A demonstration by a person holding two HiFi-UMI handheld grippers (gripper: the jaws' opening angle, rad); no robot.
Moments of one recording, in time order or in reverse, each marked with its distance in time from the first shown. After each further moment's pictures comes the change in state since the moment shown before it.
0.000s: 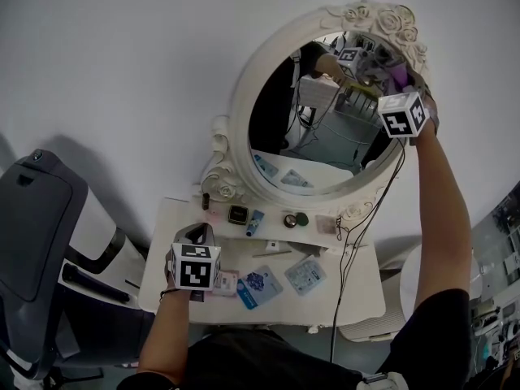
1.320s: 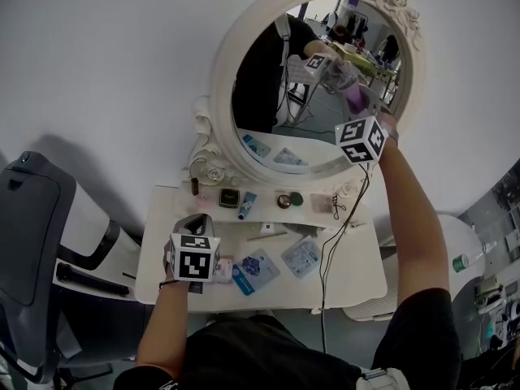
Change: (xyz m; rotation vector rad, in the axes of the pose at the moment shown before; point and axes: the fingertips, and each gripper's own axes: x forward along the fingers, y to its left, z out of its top) left arm 0.016 -0.028 -0.015 0.061 0.056 -0.042; right arm -0.051 0.155 -0.029 0.011 -0.097 0.219
